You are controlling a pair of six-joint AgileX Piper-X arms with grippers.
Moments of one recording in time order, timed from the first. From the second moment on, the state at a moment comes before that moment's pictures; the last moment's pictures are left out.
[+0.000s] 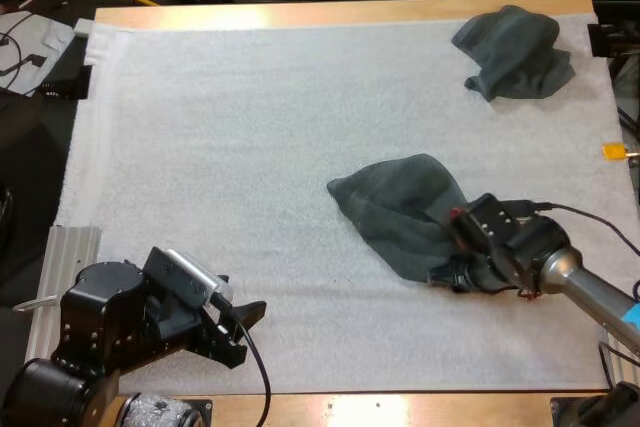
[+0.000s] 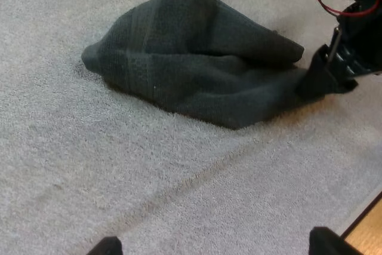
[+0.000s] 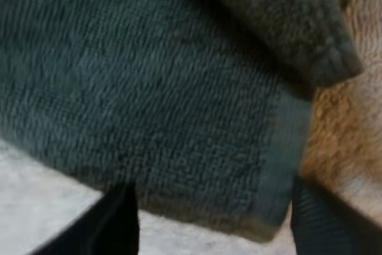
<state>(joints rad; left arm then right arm) -0.29 0.52 -0.84 1.22 0.48 -1.74 0.64 1.32 -0.76 0.95 0.08 -1.34</state>
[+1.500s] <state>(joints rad) -0.29 0.52 -0.84 1.22 0.51 -1.74 0.59 1.14 -1.01 0.79 0.00 -1.39</state>
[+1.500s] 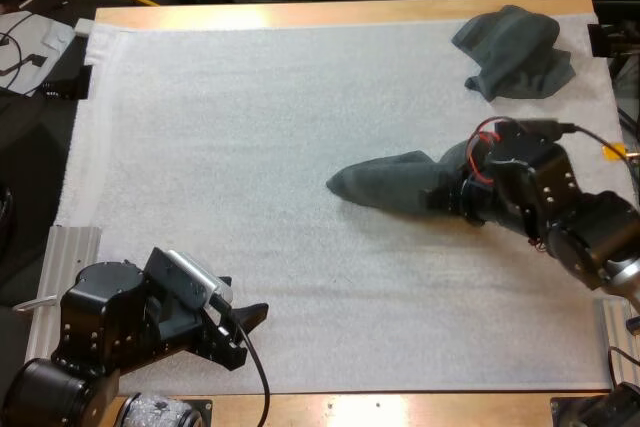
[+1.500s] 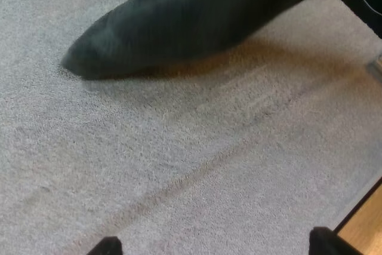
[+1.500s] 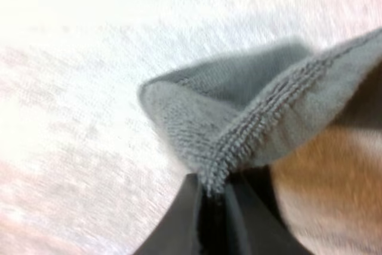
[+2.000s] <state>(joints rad) -0.29 0.52 -0.84 1.22 0.51 -1.74 0.79 1.15 -1.09 0.97 -0.03 -1.36</state>
